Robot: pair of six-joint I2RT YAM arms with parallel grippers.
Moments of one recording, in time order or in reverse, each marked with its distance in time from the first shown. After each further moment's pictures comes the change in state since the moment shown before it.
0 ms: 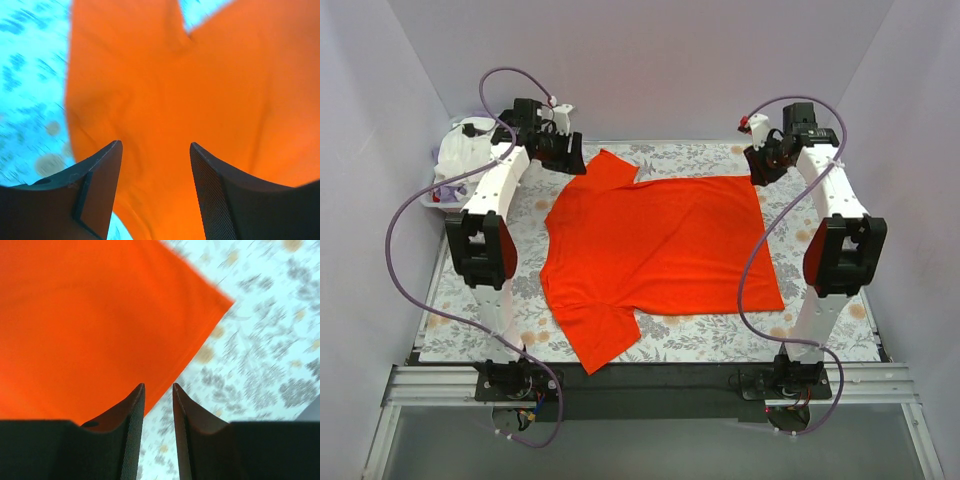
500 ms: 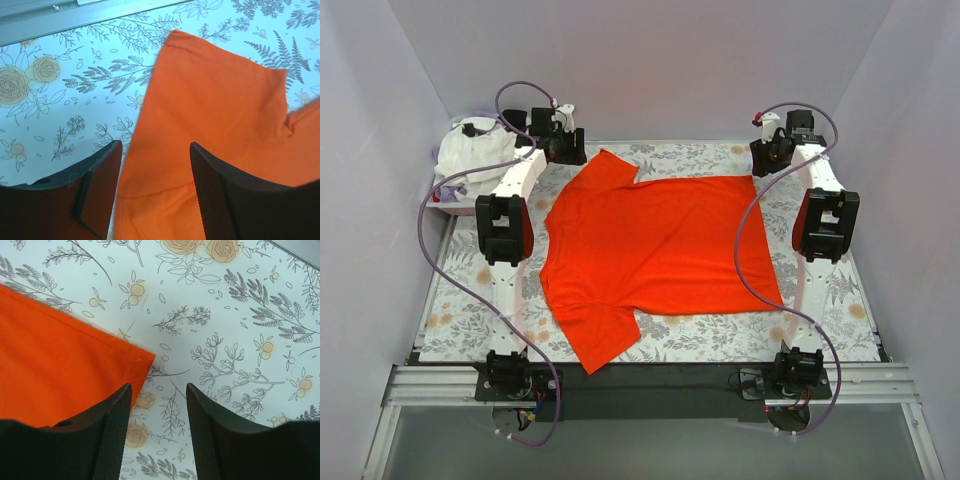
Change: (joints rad) left arm 0.016 0.406 0.274 0.314 -0.224 -0.144; right arm -0.094 0.499 0.361 0.261 -0.003 0.159
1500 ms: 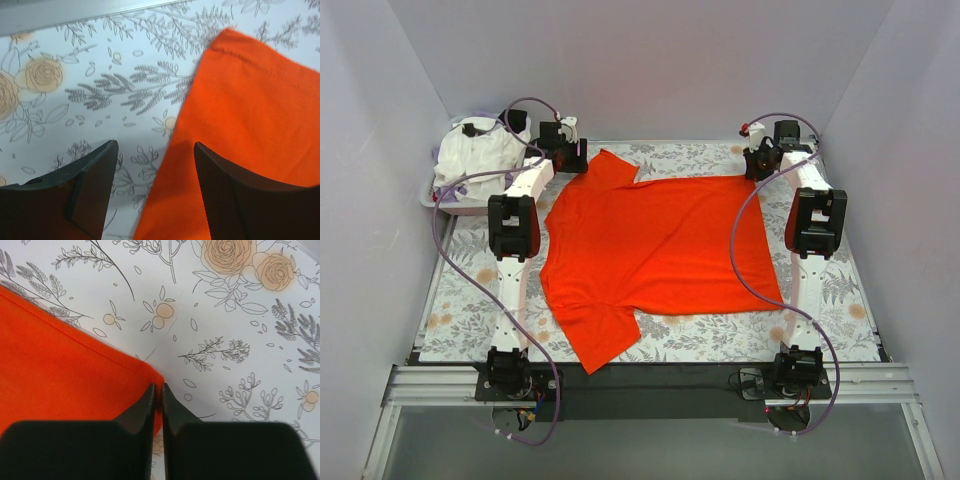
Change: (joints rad) left arm 0.000 0.172 0.048 0.122 -0.075 -0.015; right arm 0.019 0.116 0.010 0.103 -0.062 -0.065
